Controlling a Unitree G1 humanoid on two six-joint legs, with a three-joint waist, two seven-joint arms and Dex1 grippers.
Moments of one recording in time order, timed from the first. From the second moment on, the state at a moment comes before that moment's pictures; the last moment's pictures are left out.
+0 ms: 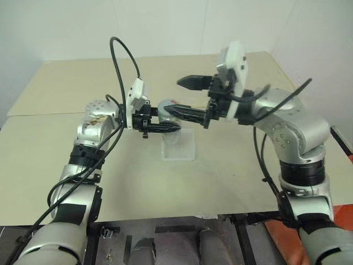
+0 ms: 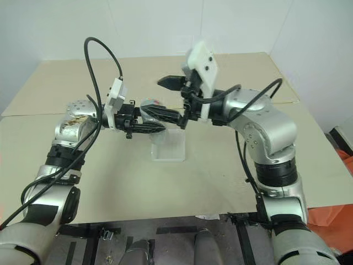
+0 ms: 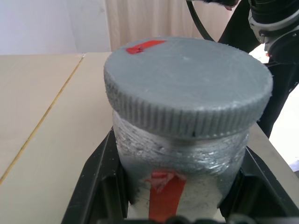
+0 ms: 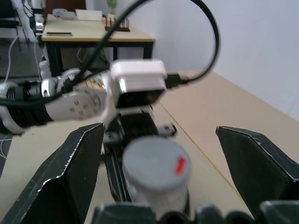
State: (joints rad) left arm -0.96 0.46 -0.07 0.52 -0.35 0.22 -1.48; right arm -0.94 -0.43 0.11 -0.24 0.53 0.77 0.76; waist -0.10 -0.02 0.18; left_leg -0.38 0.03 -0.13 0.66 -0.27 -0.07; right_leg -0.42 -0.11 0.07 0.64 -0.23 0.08
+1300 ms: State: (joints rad) left arm -0.97 0.49 -0.06 0.51 -0.35 0.23 -1.50; right arm -0.86 -0.51 0.07 -0.30 0.60 0.79 0.81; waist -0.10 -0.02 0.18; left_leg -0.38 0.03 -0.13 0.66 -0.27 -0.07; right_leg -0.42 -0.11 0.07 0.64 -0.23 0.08
